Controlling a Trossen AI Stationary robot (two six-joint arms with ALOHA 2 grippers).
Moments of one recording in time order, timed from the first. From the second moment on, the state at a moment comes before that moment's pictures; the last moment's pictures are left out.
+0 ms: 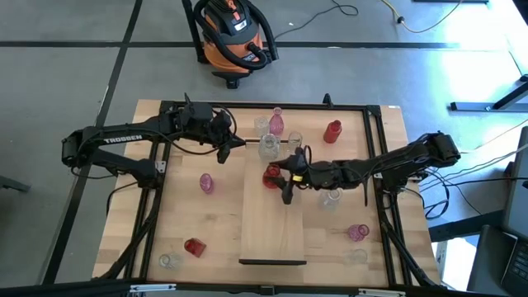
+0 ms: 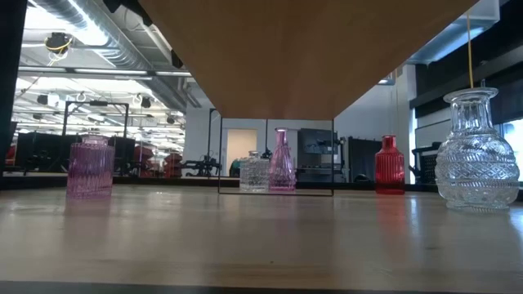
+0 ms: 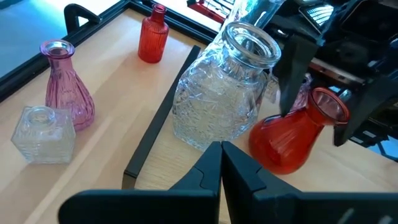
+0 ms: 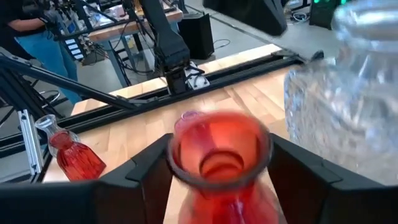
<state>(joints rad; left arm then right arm) 0.31 1.15 0.96 -0.30 0.20 -0.30 0.21 1.48 0.92 0.30 0.40 0.31</state>
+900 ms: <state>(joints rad) 0.29 1.33 0.96 -0.15 0.25 -0.33 0.22 1.47 1.19 -0.08 0.42 0.25</state>
